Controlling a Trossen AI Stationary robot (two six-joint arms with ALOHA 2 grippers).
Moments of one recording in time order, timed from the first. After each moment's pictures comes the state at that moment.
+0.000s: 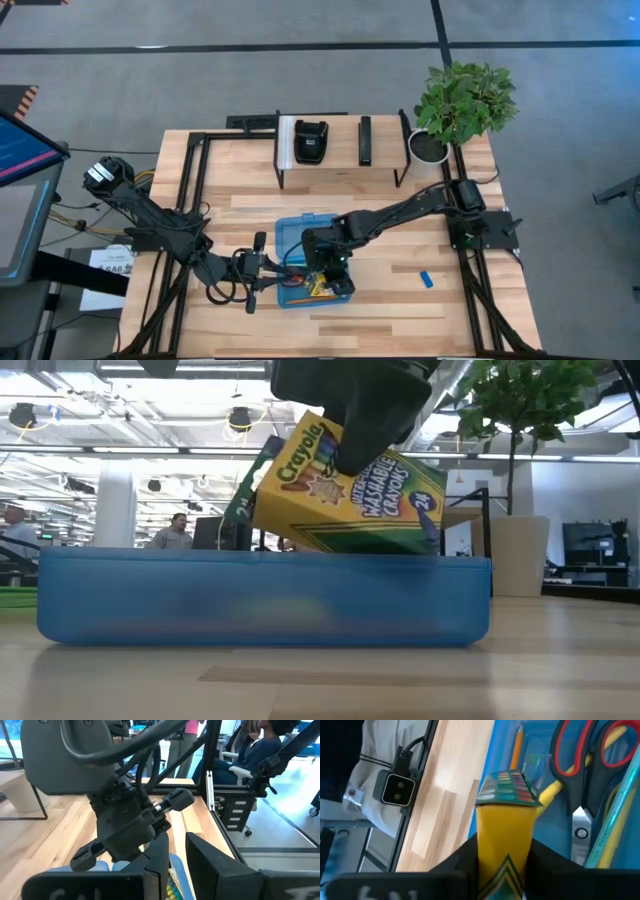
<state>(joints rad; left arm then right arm) -0.67 1.29 0.68 0.39 -0.58 -0.20 0.20 2.04 1.57 -0.60 -0.50 0.07</state>
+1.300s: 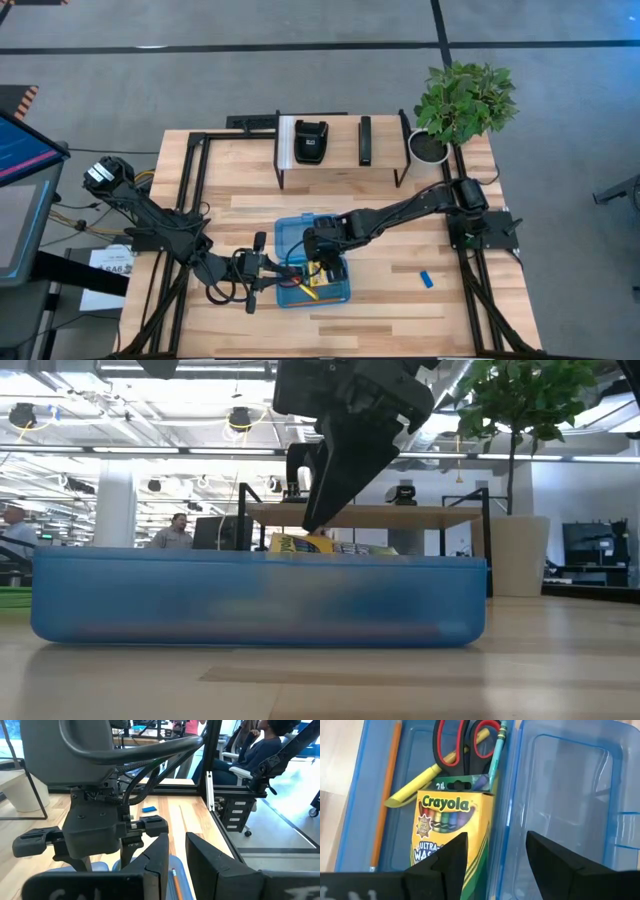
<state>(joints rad) -0.67 1.29 0.68 0.39 -0.58 -0.21 0.20 2.01 1.57 -0.64 -0.02 -0.03</state>
